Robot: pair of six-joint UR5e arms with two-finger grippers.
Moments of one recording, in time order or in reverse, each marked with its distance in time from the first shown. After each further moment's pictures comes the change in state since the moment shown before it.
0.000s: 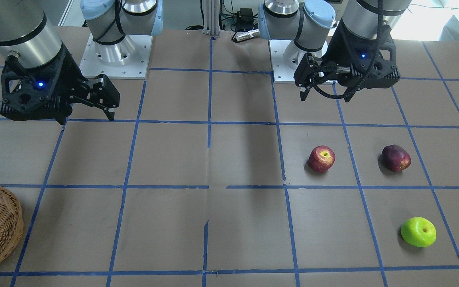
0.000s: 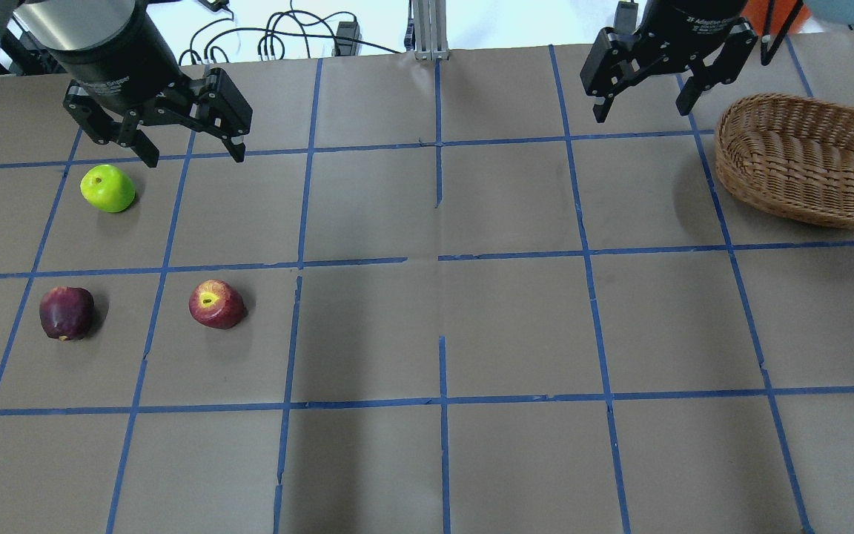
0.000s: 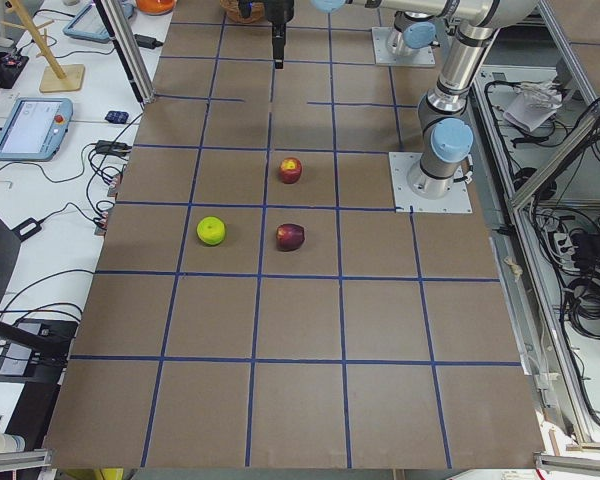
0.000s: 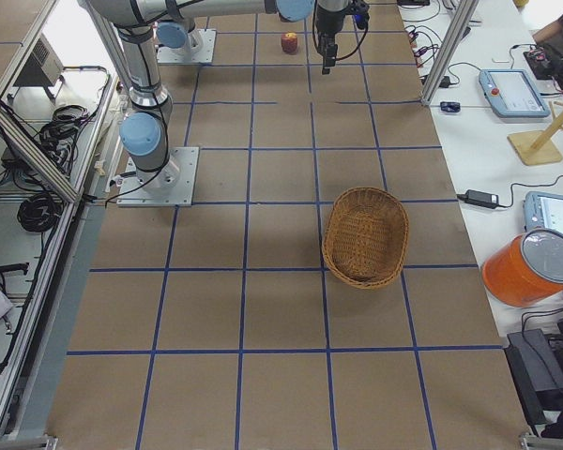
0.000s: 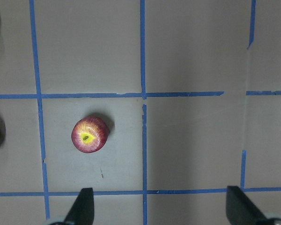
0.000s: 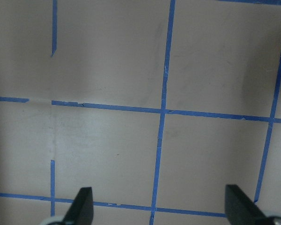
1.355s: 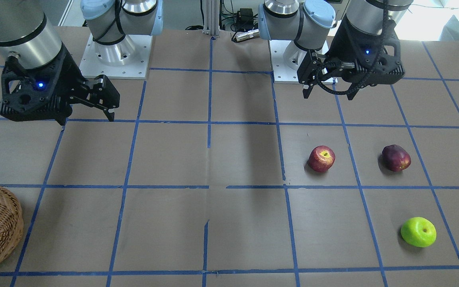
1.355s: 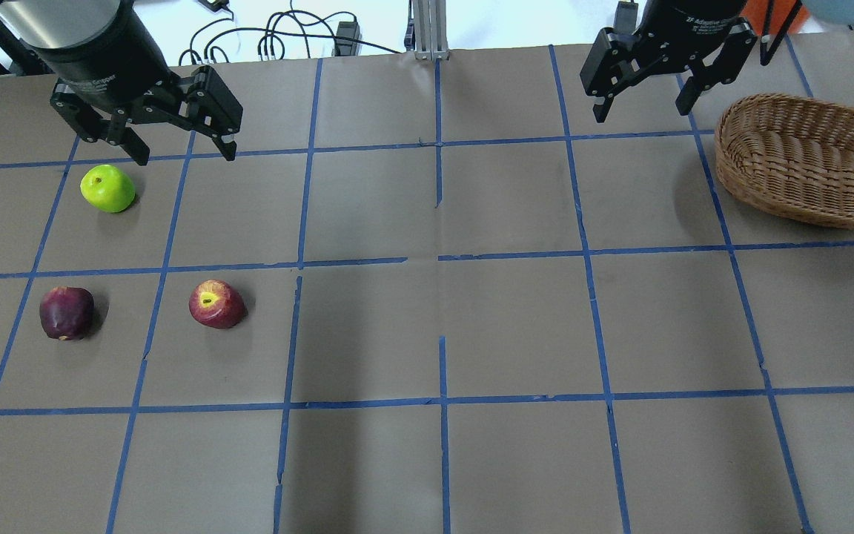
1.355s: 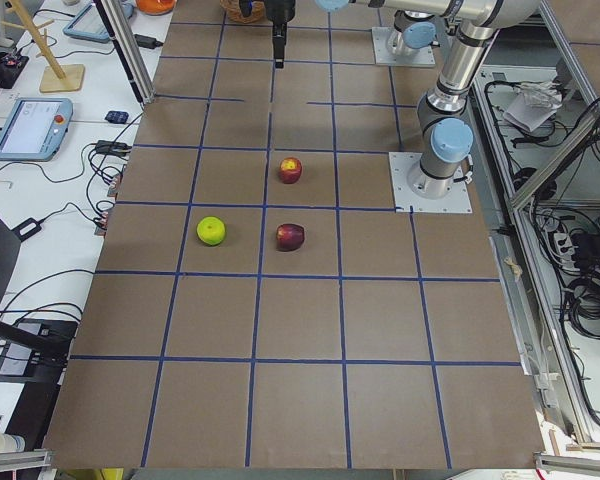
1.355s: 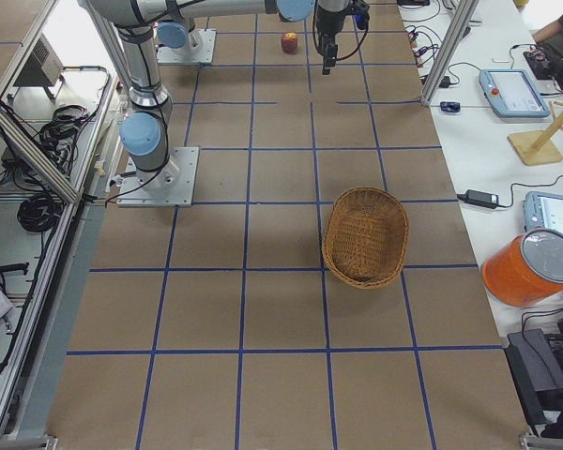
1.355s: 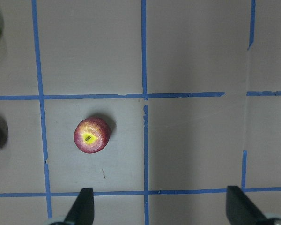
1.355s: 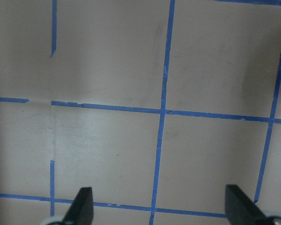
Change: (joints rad) left arm 0.019 0.015 -0.004 -0.002 -0.001 0.029; right arm 0.000 0.002 0.000 -0.002 0.000 0.000
